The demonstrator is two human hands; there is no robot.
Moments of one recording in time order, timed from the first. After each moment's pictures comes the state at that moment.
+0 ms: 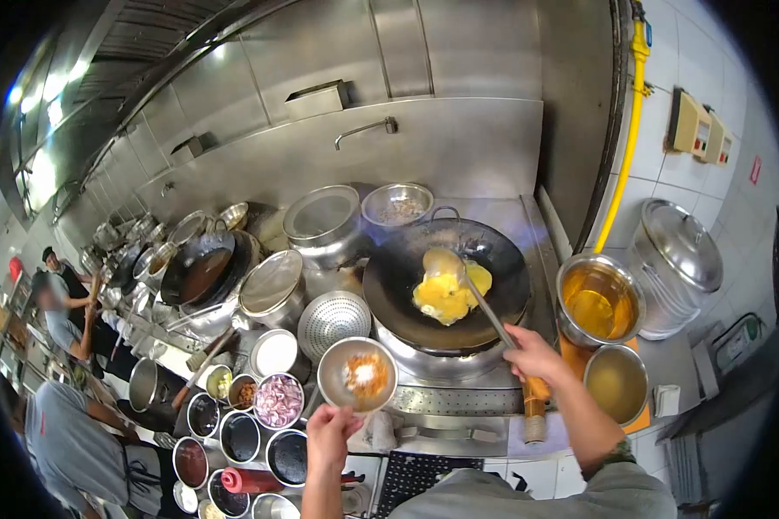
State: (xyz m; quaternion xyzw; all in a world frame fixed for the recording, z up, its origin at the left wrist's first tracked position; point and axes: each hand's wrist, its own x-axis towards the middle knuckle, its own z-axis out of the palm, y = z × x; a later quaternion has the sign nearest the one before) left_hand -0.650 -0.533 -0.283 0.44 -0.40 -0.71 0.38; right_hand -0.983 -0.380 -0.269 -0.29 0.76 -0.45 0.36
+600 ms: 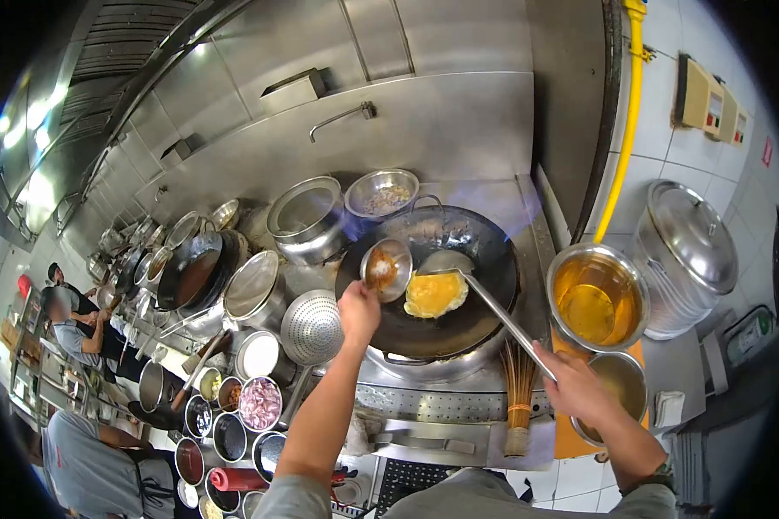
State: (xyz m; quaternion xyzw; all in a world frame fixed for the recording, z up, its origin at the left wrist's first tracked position) left_hand -0.872 -0.656 -0.300 0.45 -0.78 -0.26 0.34; right_hand -1.008 -0.284 -0.229 -0.53 0.80 -0.25 0.13
